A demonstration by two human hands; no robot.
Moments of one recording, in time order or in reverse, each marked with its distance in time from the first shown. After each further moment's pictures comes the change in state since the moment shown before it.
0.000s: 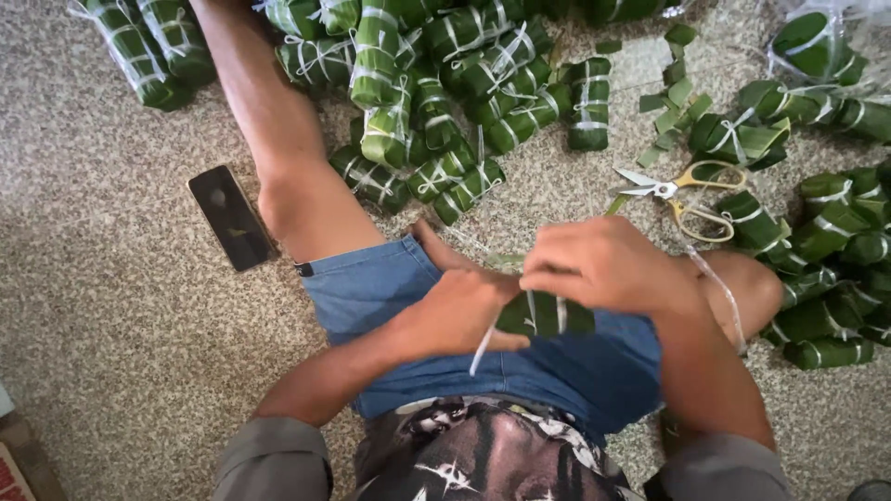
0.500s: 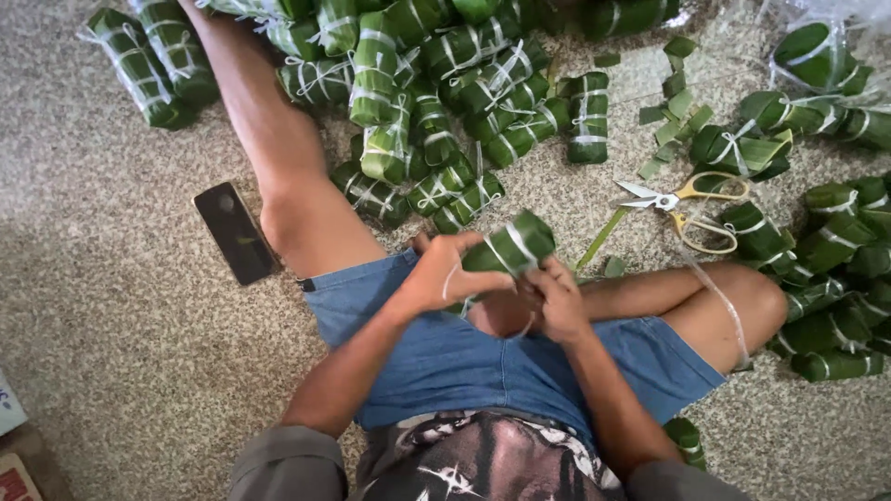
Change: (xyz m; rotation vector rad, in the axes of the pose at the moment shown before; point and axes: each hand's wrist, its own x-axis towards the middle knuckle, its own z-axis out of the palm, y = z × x) left_hand 0.033 -0.034 -0.028 -0.727 0.126 -0.298; right_hand -0.102 0.128 0.246 0.768 0.561 0.663
